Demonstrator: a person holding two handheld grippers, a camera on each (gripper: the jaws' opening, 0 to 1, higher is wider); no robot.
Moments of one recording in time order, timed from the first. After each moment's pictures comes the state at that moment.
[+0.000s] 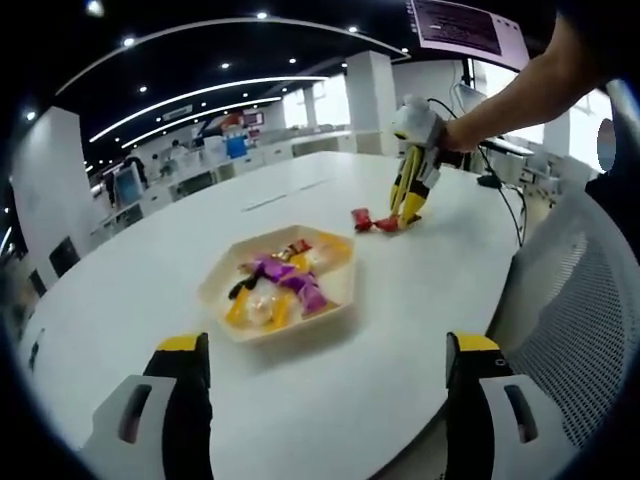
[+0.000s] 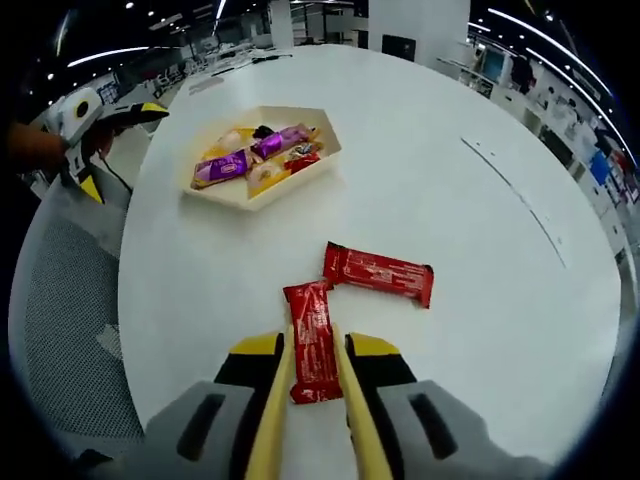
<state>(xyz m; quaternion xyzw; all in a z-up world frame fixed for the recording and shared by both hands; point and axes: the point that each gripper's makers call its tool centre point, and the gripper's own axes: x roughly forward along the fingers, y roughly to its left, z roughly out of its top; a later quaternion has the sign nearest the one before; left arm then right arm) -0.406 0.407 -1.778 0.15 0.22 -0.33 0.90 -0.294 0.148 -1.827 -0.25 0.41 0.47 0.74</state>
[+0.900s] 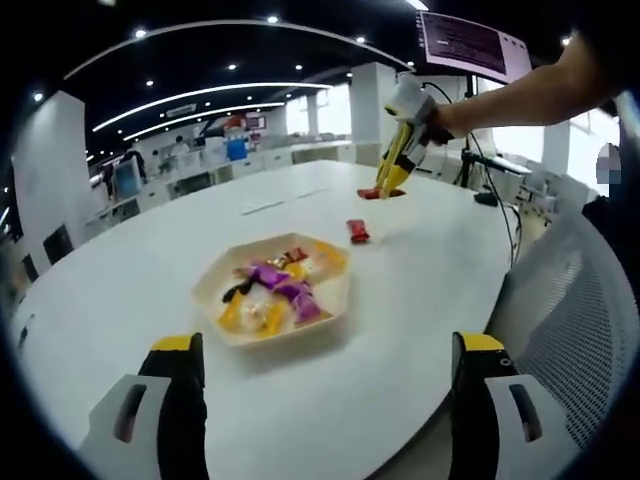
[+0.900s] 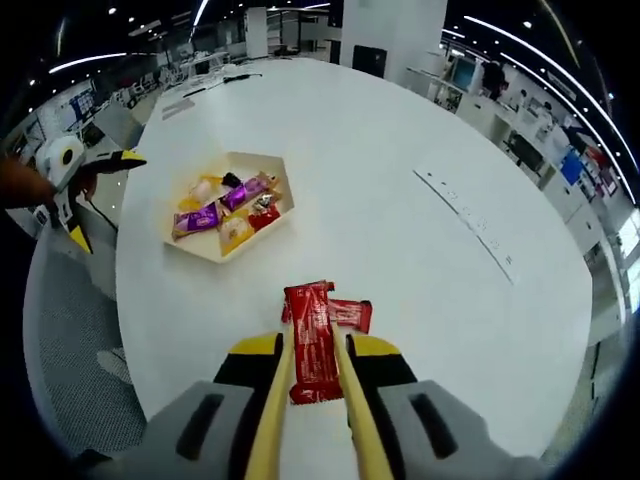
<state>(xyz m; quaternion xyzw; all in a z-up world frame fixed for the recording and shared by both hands) -0.406 0.405 -1.773 0.11 0.22 -0.34 0.91 -0.258 0.151 -1.756 -0.26 0.39 0.42 0.78</state>
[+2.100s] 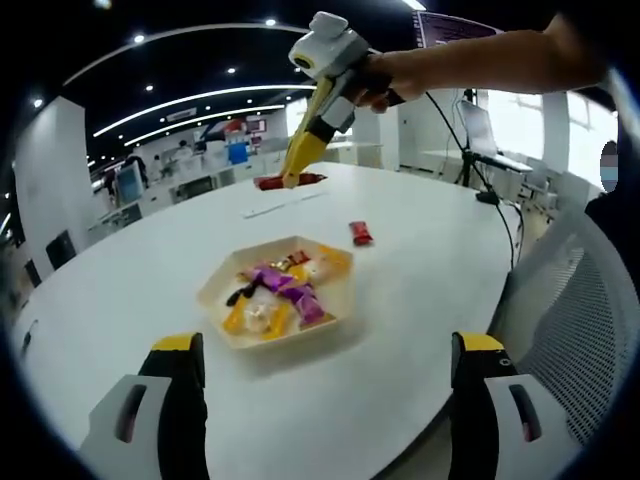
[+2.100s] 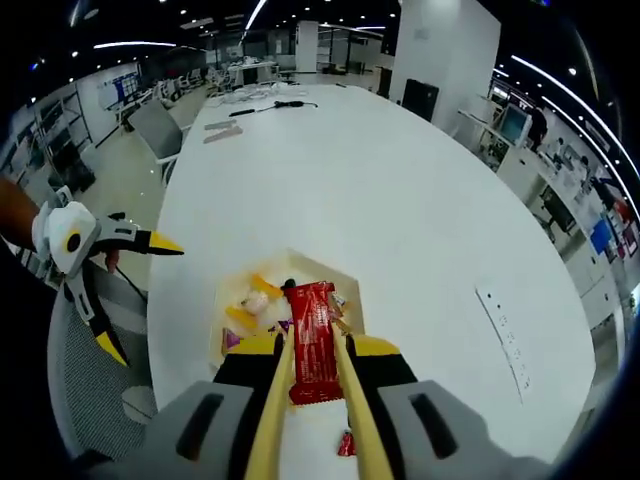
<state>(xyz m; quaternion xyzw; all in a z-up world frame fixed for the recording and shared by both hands) -0.404 0.405 -1.769 0.12 0.20 -0.34 0.91 -0.251 0.339 -1.699 -0.28 0.33 0.51 0.74</state>
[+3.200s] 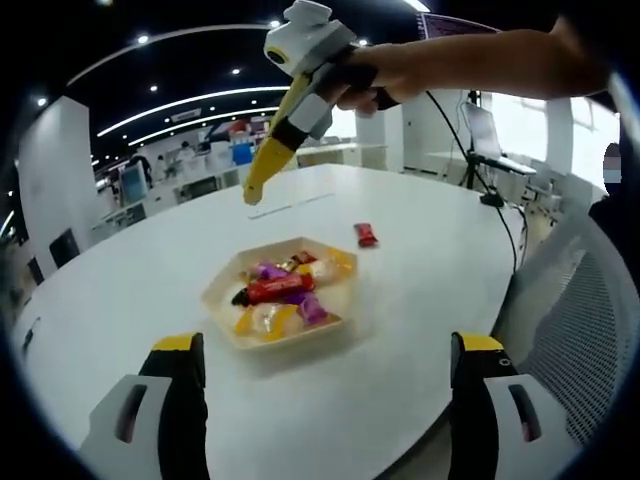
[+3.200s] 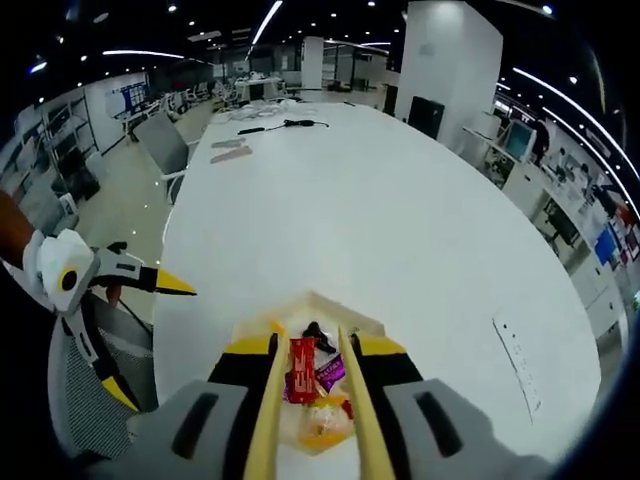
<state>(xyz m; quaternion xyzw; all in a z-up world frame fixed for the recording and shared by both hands) -0.402 0.409 -1.768 0.12 0.20 -0.33 0.91 -0.260 0.379 -1.692 -0.26 0.30 0.52 0.76</state>
